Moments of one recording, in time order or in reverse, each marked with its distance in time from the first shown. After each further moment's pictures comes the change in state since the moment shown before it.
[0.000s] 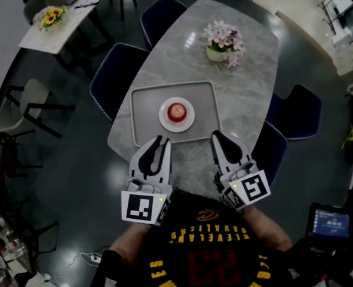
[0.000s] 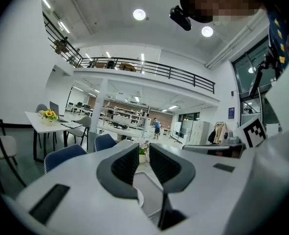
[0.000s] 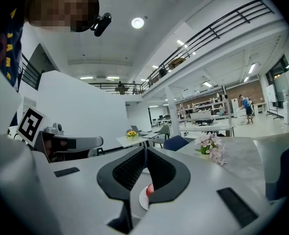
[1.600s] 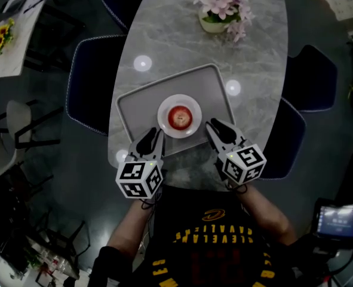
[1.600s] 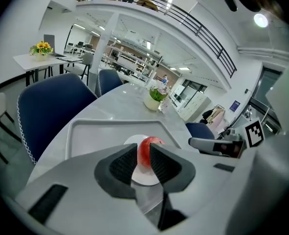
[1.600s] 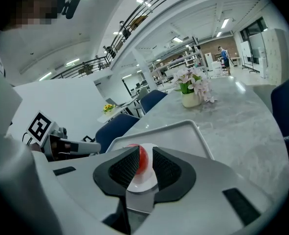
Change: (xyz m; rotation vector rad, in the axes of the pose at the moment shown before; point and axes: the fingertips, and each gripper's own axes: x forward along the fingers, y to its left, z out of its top) left arm 0.131 0.111 -0.197 -0.233 0.641 -0.077; right arm 0.103 -0.102 -0.177 0.355 0.397 -0.176
